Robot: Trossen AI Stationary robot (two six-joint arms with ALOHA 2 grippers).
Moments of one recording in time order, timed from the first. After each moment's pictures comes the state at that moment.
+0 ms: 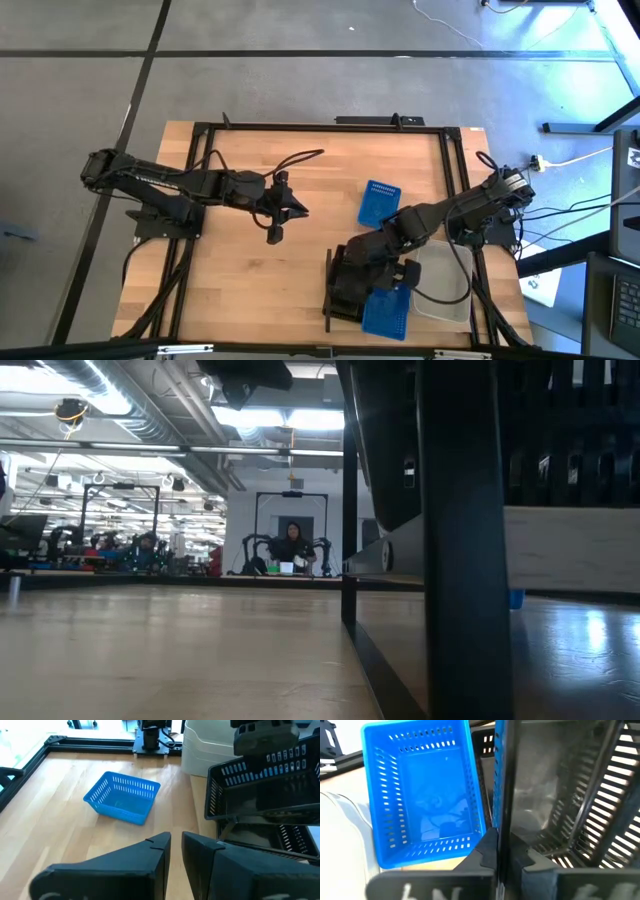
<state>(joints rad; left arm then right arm) -0.11 1.22 0.94 -0.10 -0.10 -0.09 0.40 1.71 1.55 -1.05 -0.29 -0.79</state>
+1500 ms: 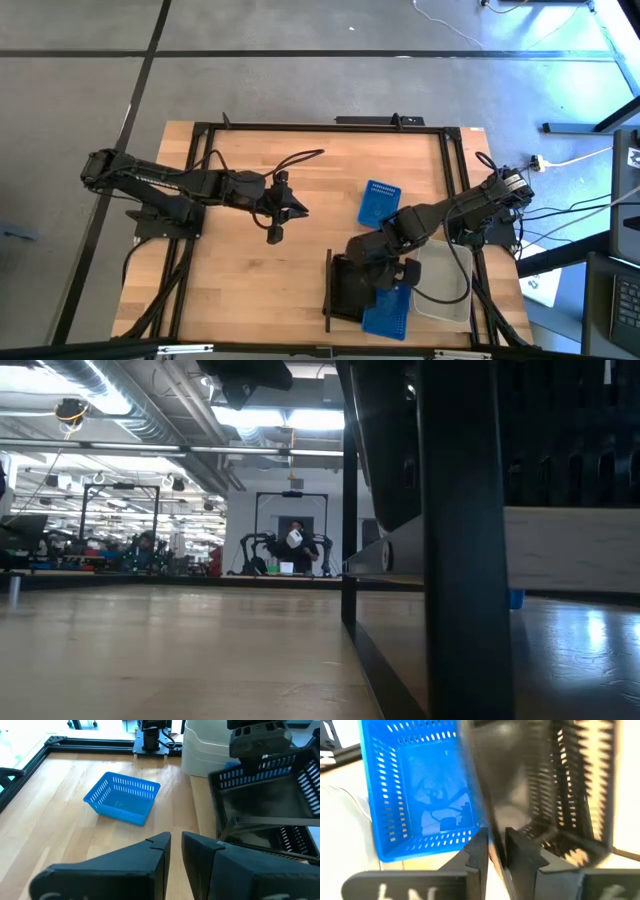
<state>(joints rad) -0.11 1.22 0.94 -0.10 -0.11 -0.09 0.39 1.71 1.55 -1.07 -0.27 -0.80</state>
